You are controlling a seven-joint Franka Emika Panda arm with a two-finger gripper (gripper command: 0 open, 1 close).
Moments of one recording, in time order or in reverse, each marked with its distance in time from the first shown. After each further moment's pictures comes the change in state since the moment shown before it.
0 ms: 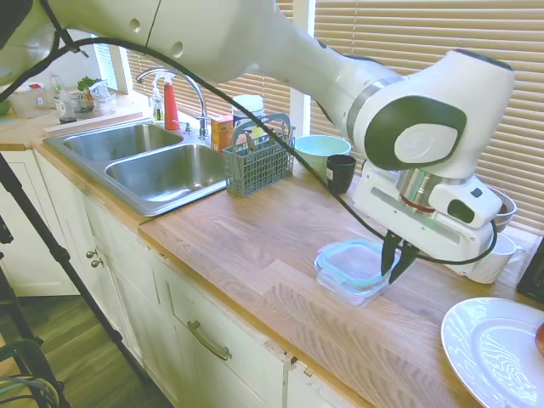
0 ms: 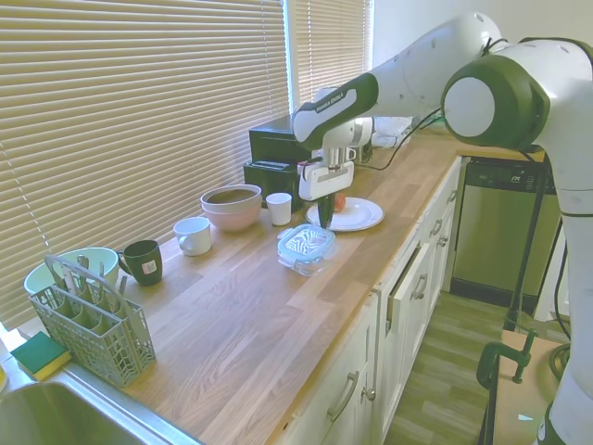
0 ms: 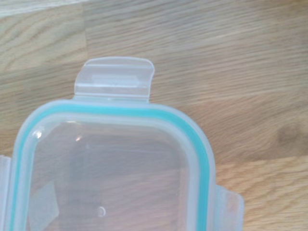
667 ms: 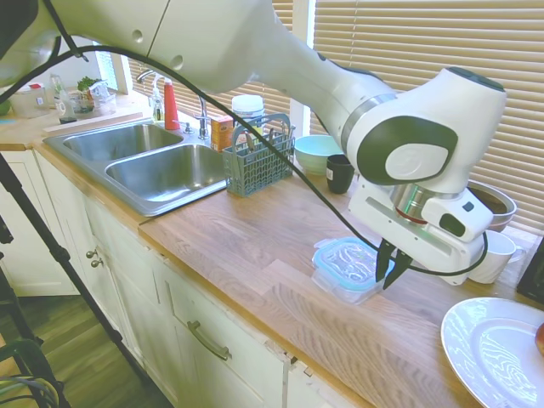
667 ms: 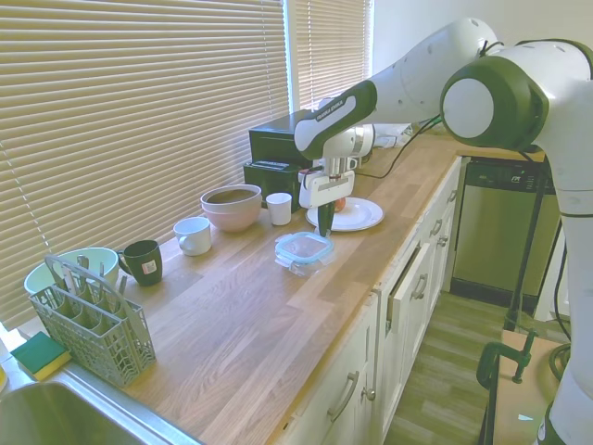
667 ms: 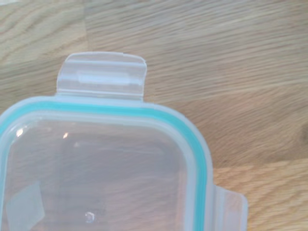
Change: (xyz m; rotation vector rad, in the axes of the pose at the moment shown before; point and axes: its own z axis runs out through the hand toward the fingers) arm -0.002 0.000 0.014 0.026 -0.005 0.005
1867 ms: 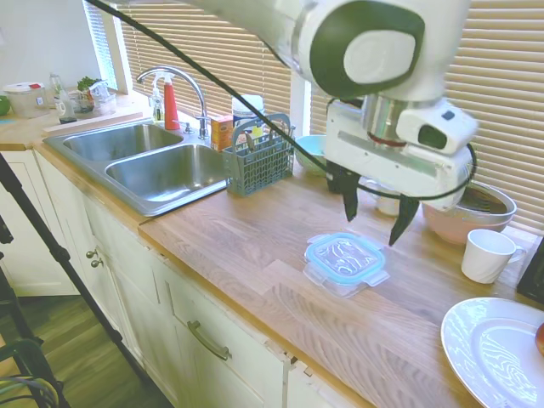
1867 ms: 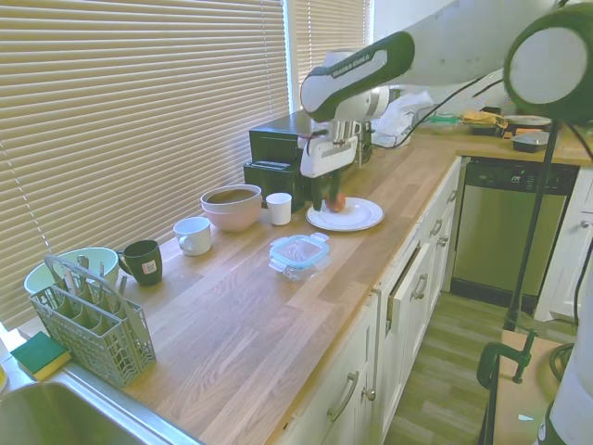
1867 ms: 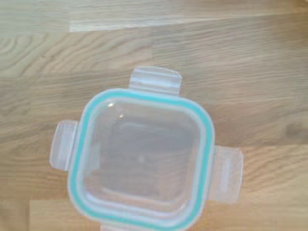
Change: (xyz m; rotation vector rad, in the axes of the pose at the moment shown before) arm -0.073 -0.009 -0.113 0.007 0.107 -0.100
